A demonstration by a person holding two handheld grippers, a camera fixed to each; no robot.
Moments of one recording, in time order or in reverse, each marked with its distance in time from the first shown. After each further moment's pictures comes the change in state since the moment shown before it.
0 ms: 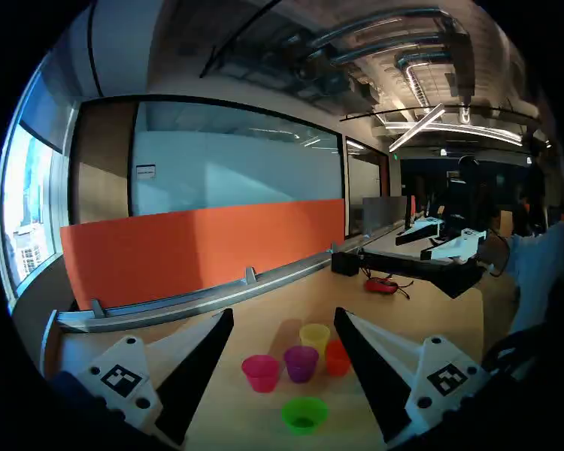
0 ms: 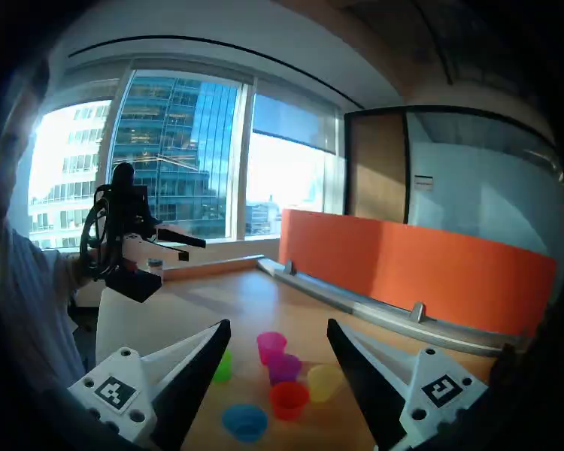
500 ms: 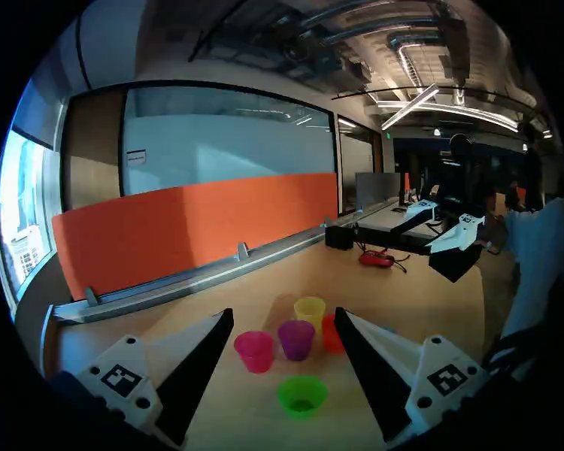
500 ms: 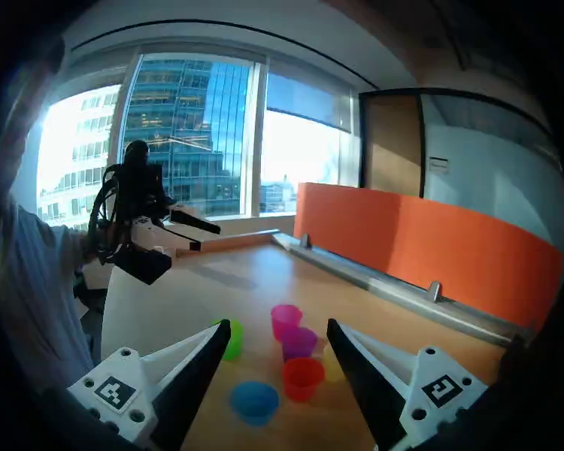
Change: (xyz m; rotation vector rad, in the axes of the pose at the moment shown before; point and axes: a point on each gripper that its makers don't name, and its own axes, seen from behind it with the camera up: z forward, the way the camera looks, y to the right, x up) left arm -0.047 0.008 0.010 -0.030 -0.099 0.032; right arm -0.053 -0.014 0.001 0.065 -0.105 -0.011
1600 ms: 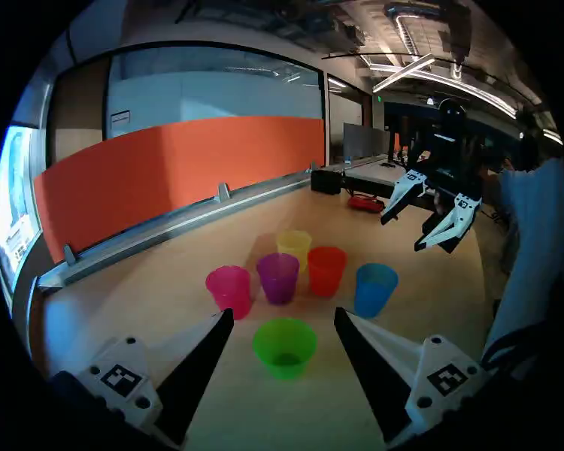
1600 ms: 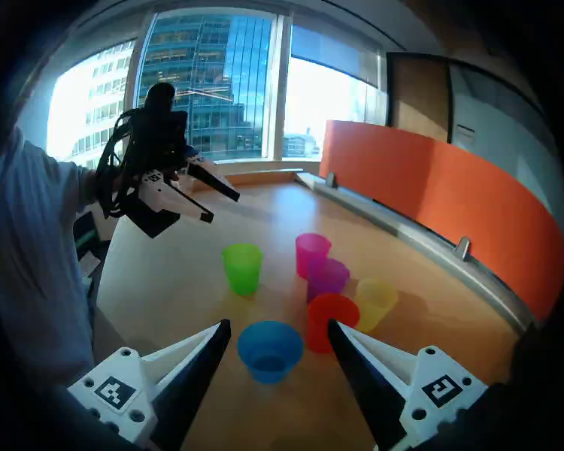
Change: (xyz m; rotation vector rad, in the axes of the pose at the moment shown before) left arm -0.109 0.027 0.024 -0.070 -0.203 -0.003; right arm -0.115 -0.022 0.025 0.093 -0.237 -0.046
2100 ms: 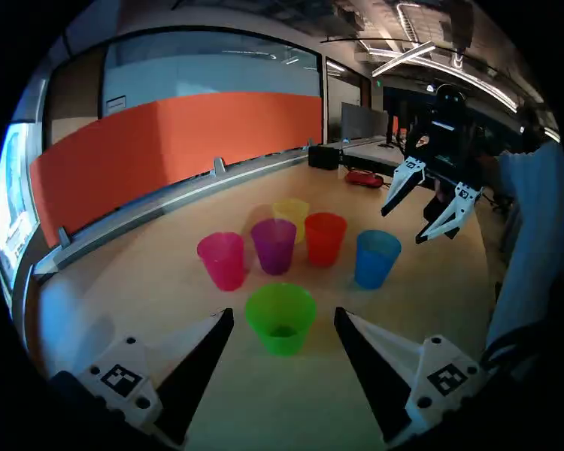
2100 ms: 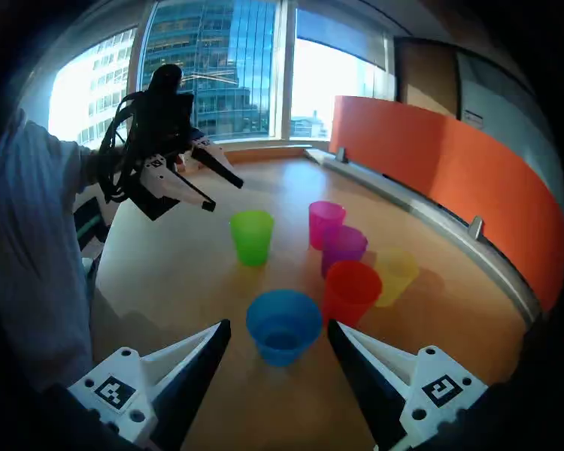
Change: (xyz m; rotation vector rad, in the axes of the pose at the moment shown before) left arm -0.047 0.006 0.008 -0.013 -0.084 0.000; right arm -0.040 -0.011 0.020 0.034 -0.082 0.004
